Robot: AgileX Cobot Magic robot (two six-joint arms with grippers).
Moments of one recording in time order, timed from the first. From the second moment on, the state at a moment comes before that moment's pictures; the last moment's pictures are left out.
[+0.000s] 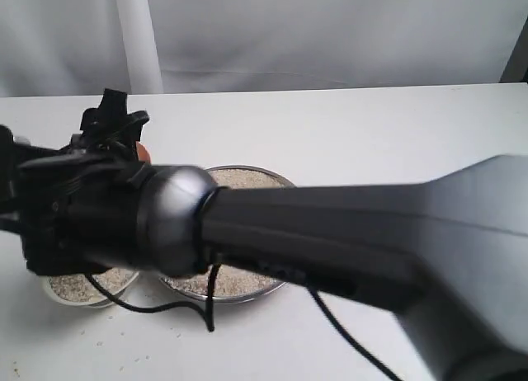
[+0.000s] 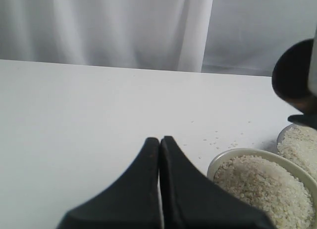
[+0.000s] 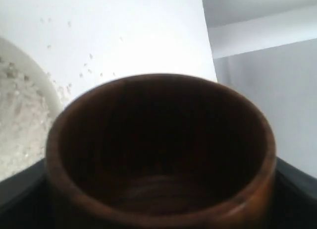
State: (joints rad) left arm 0.08 0.00 0.00 0.04 0.29 -0.09; right arm 1.16 2.21 -1.81 -1.06 0.78 0.30
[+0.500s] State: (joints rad) left arm 0.08 0.00 0.00 0.04 0.29 -0.09; right arm 0.89 1.84 -1.35 -0.71 0.15 0.33
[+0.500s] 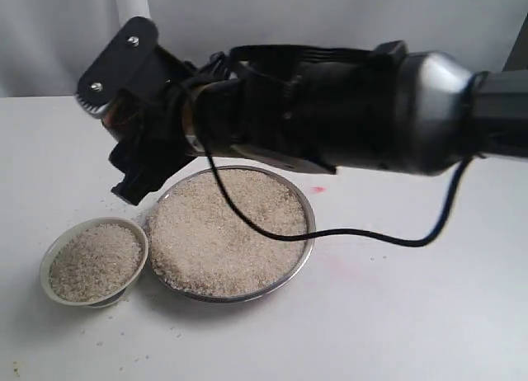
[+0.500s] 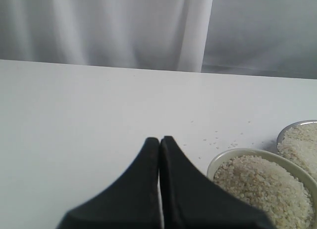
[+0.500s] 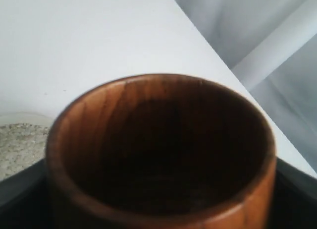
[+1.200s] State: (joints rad) left arm 0.08 0.00 0.00 0.04 0.29 -0.09; right arm 0.55 1.62 -0.75 0.00 -0.77 -0.18
